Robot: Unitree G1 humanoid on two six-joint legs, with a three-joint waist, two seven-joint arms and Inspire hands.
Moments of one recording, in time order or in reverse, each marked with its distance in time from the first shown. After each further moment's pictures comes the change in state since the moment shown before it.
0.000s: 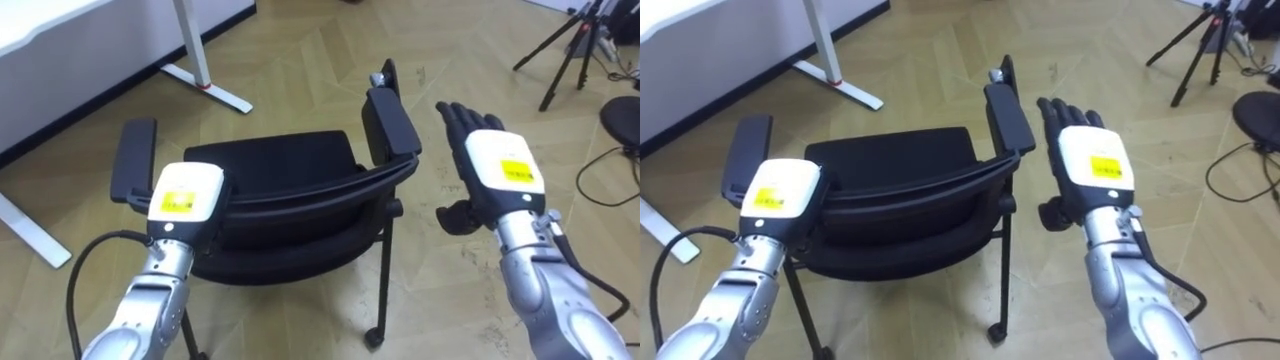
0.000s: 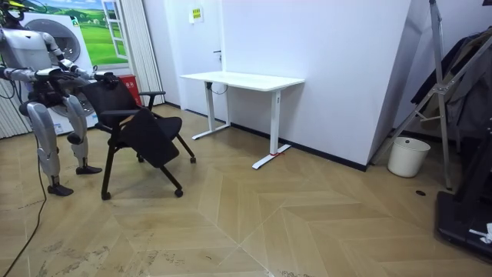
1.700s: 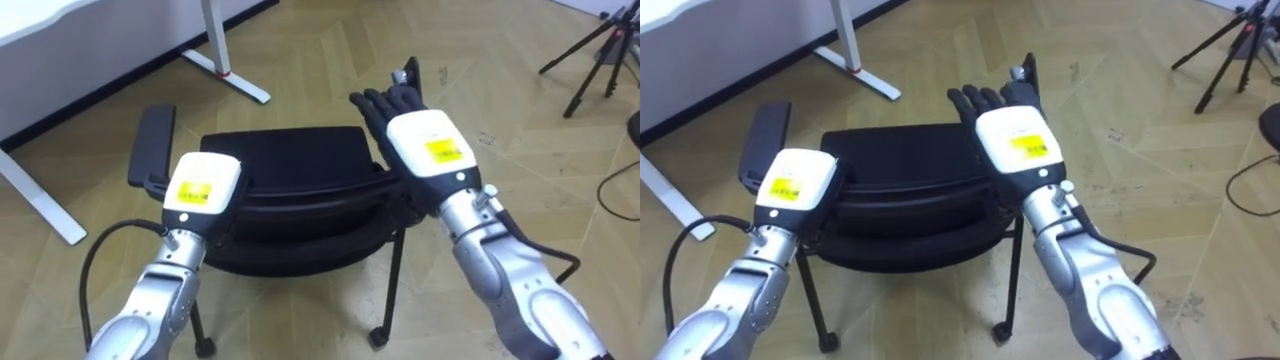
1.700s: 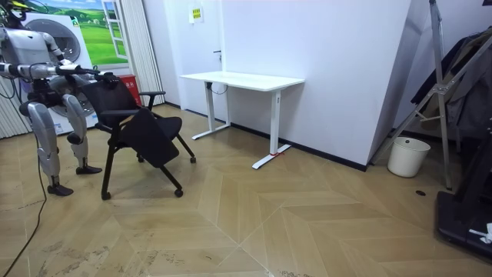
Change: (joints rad) left arm -0.057 0.001 -0.062 0.014 0.012 -0.017 0.014; right arm -0.072 0.008 0.212 -0.132 -0.080 0.004 0.152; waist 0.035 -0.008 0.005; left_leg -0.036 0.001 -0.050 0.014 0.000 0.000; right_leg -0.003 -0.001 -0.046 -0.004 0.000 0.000
